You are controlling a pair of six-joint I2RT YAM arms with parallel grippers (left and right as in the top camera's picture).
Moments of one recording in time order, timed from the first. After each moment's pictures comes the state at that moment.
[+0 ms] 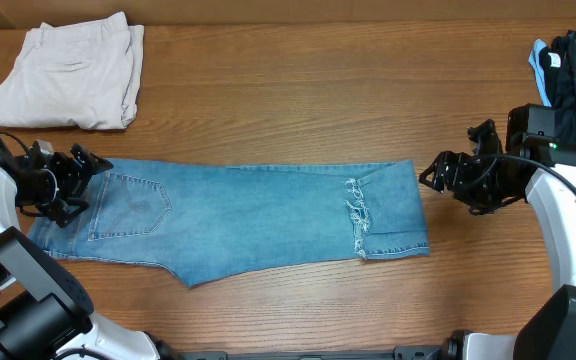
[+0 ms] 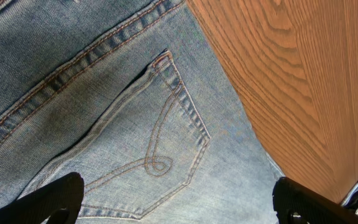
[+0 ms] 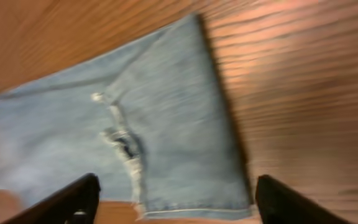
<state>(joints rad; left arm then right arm) 0.64 1.83 1.35 -1.00 0.51 -0.23 -0.21 1.53 1.12 -0.99 -0.42 0.10</state>
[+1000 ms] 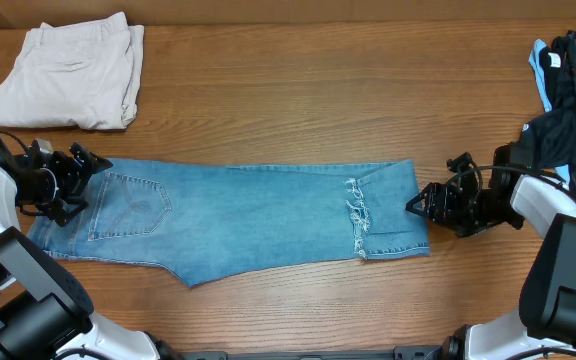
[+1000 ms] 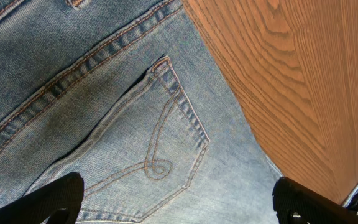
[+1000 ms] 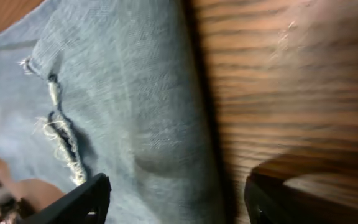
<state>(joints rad) 0.64 1.83 1.35 -0.98 0.51 -0.23 -0.29 1.74 0.89 -0.74 -0.64 -0.13</state>
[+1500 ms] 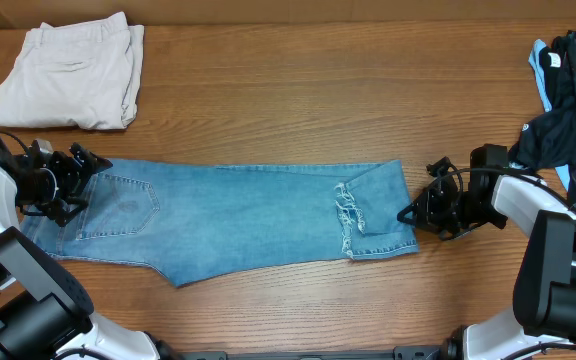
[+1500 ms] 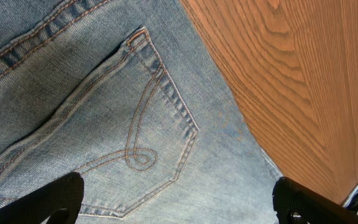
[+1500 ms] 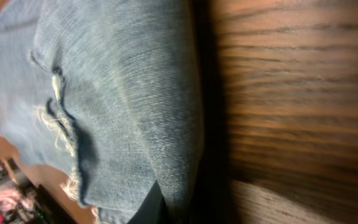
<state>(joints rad) 0.64 1.83 1.35 -0.98 0.51 -0.23 -0.19 1.76 0.87 -0.72 -0.68 -0.04</state>
